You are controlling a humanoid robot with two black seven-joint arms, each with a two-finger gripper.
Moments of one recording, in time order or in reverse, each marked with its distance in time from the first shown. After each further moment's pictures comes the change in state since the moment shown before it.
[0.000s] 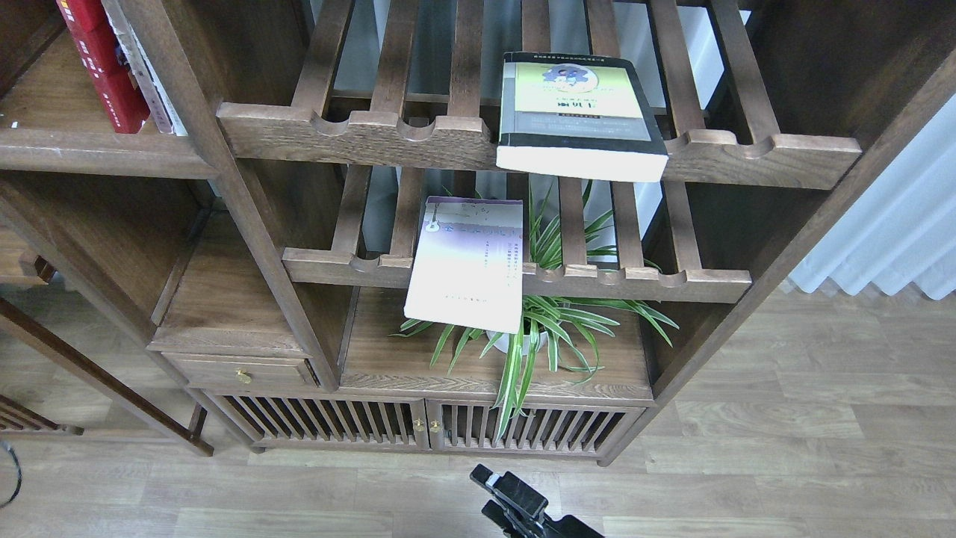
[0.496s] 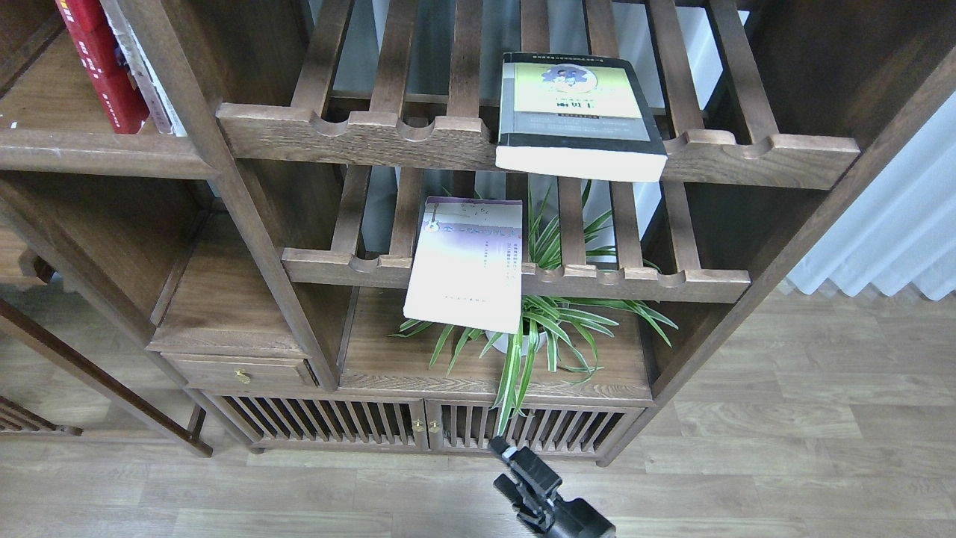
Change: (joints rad) left arm 0.299 -0.127 0.044 -0.018 -0.019 -0.001 0.012; right arm -0.024 0.002 0.078 0.032 0.002 0.000 0.057
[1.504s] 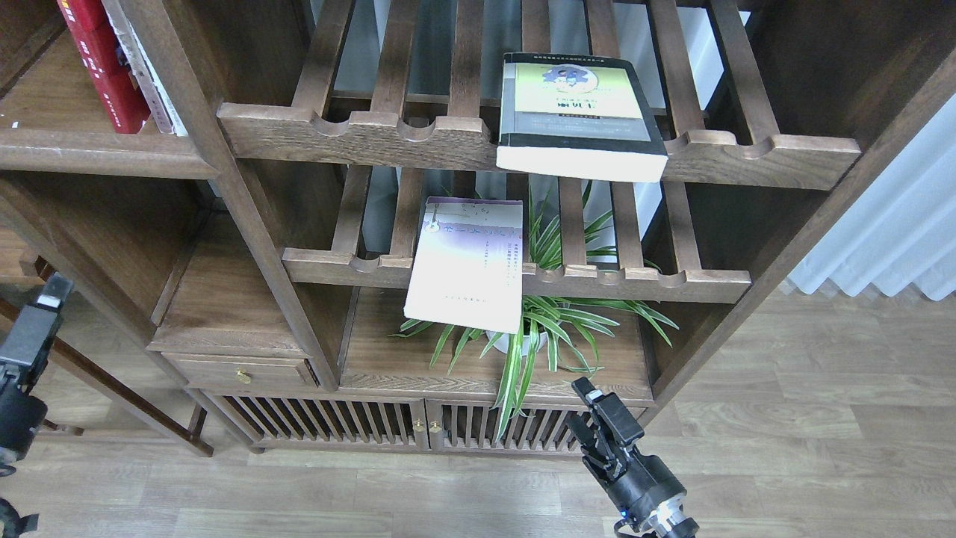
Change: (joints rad) left arm 0.109 -0.057 0.076 0.171 0.000 0.000 -0.004; right arm -0.044 -0.118 0.142 0.168 0.042 0.000 0.044
